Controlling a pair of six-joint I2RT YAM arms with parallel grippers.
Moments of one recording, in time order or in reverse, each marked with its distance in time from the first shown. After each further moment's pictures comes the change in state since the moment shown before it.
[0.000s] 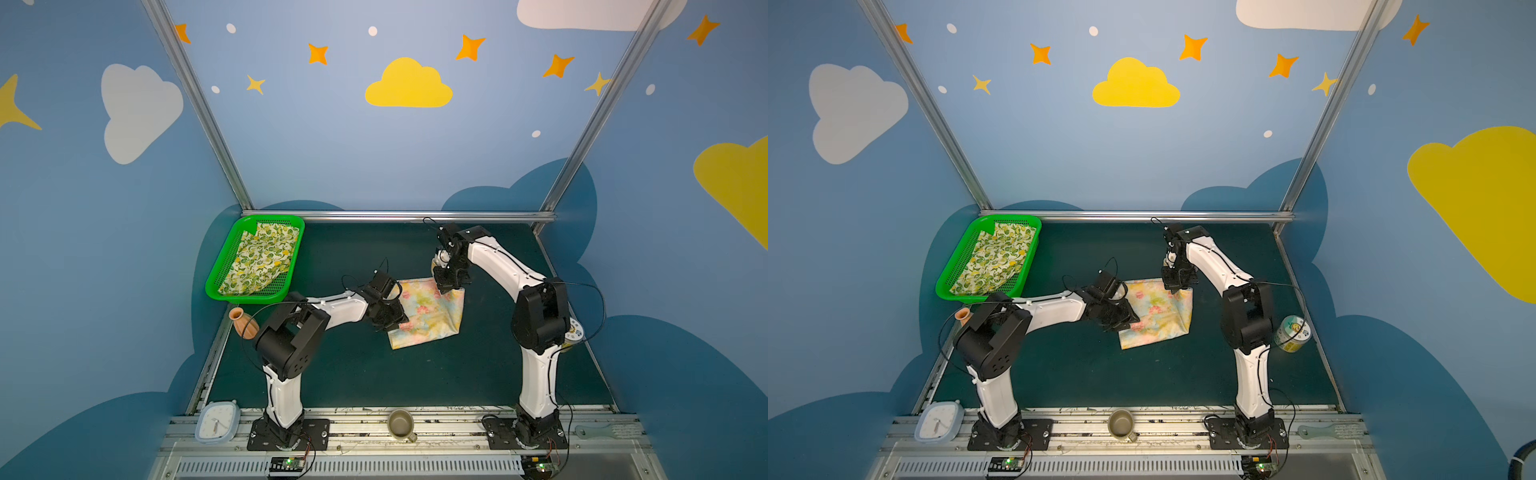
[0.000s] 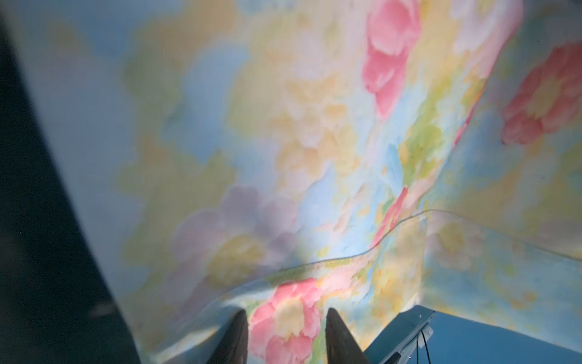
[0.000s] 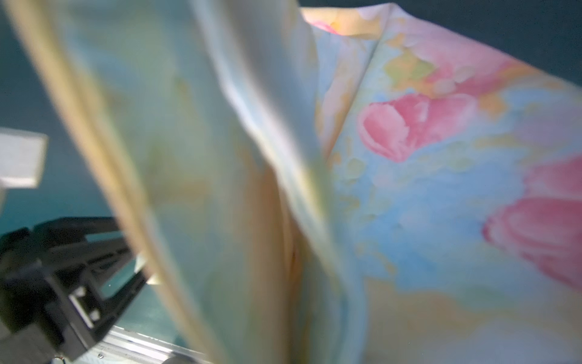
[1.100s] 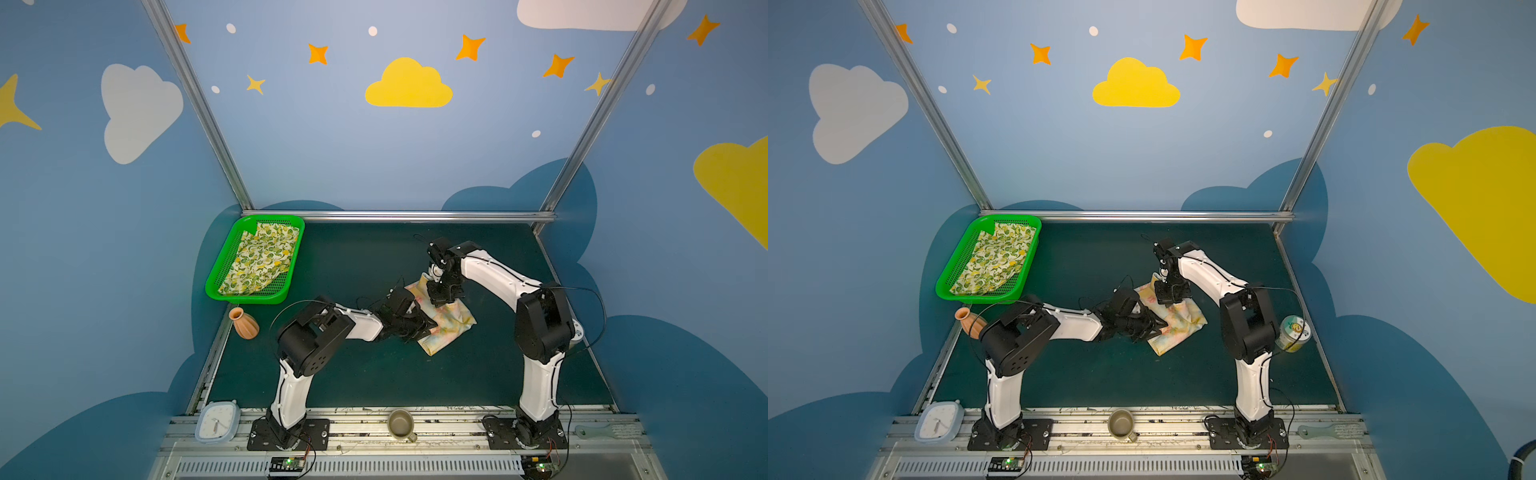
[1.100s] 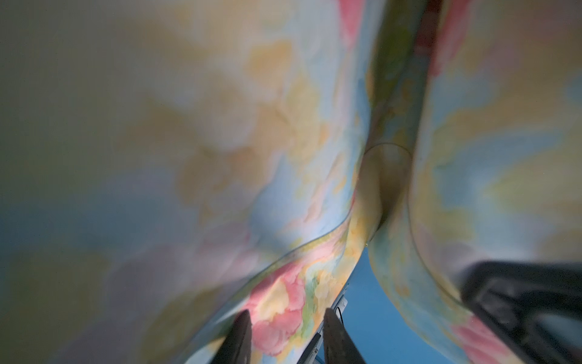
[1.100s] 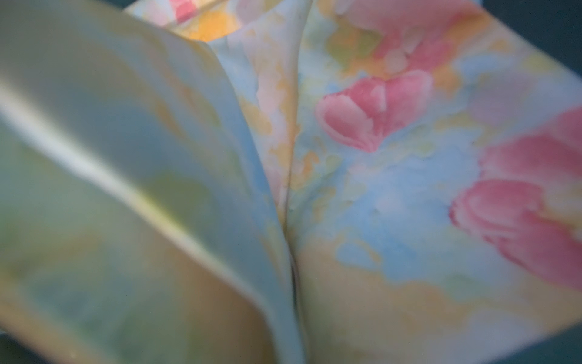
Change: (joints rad) left arm -0.145 0.112 -0.098 0.553 0.063 -0.362; right arm 0.096 -0.087 -0.234 0.136 0.013 0.100
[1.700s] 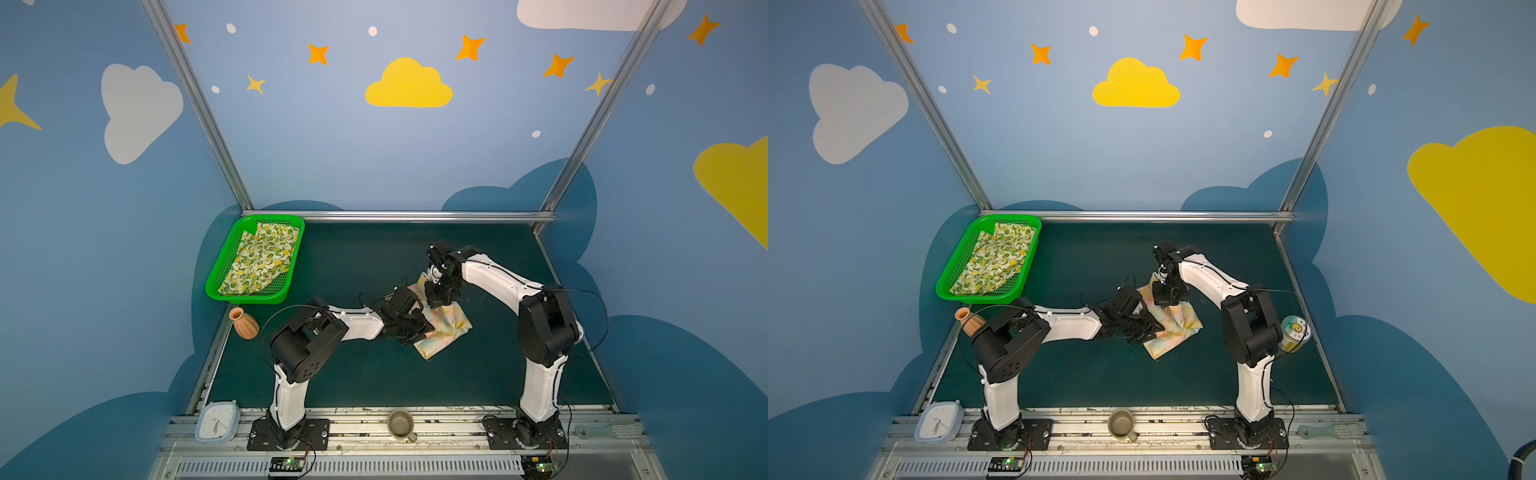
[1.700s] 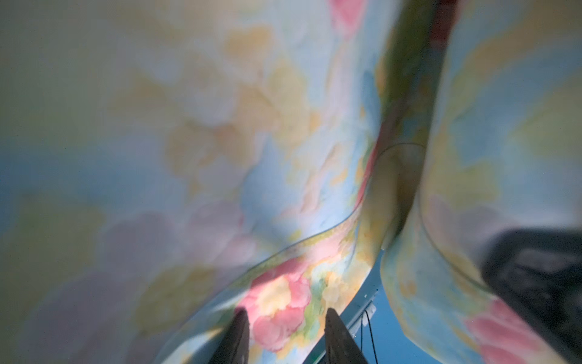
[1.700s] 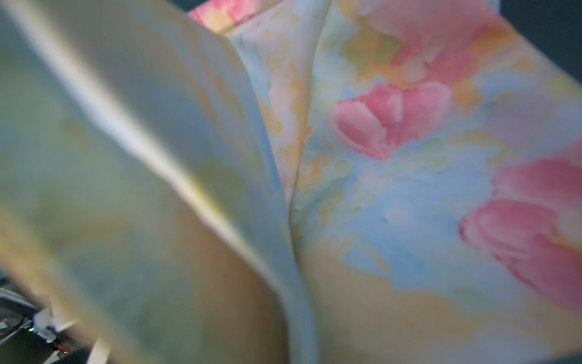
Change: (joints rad) left arm -0.013 -0.082 0.058 -0.307 -0.077 0.099; right arm 0.005 -0.035 -0.053 0.088 -0.059 0.063
